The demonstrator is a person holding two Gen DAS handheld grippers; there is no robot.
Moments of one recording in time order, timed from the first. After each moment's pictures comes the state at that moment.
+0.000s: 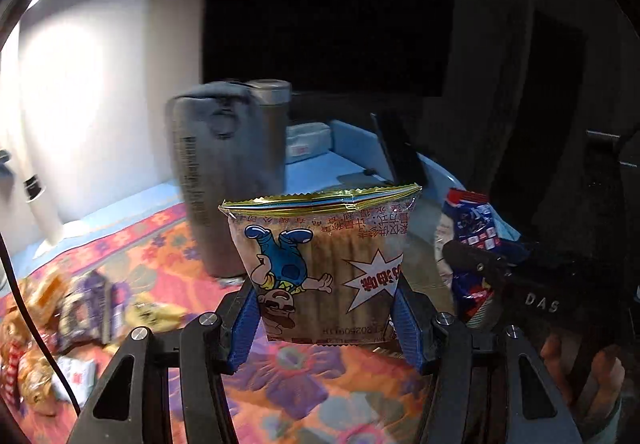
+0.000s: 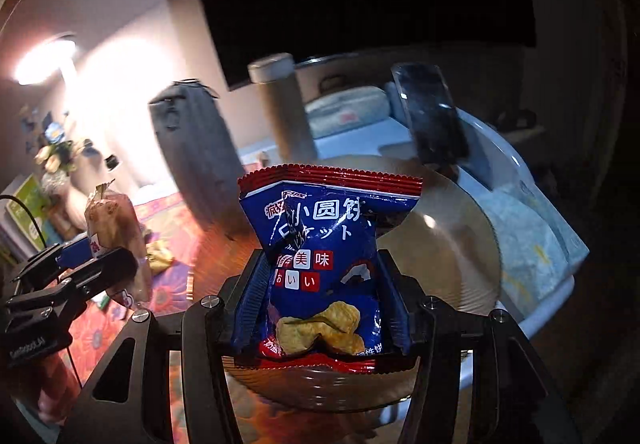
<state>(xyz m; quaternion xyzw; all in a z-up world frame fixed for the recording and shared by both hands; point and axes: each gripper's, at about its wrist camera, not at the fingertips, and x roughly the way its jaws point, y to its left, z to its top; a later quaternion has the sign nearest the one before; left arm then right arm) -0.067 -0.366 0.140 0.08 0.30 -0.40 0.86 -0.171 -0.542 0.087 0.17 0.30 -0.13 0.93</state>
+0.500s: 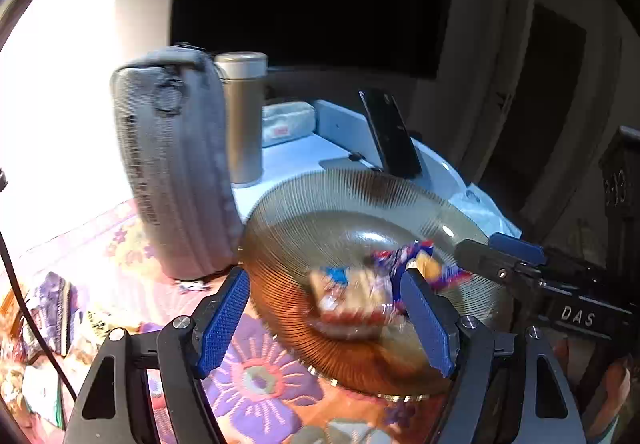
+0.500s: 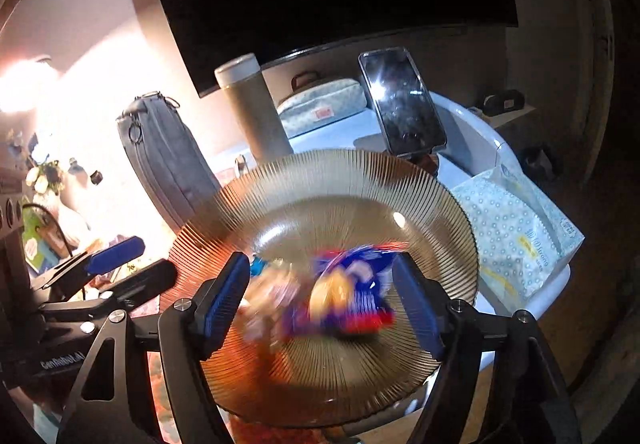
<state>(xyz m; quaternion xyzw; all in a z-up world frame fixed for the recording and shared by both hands) -0.047 -0.392 0.123 0.07 0.33 -0.41 0.85 -0.177 -0.569 0.084 0.20 0.29 -0.14 0.93</state>
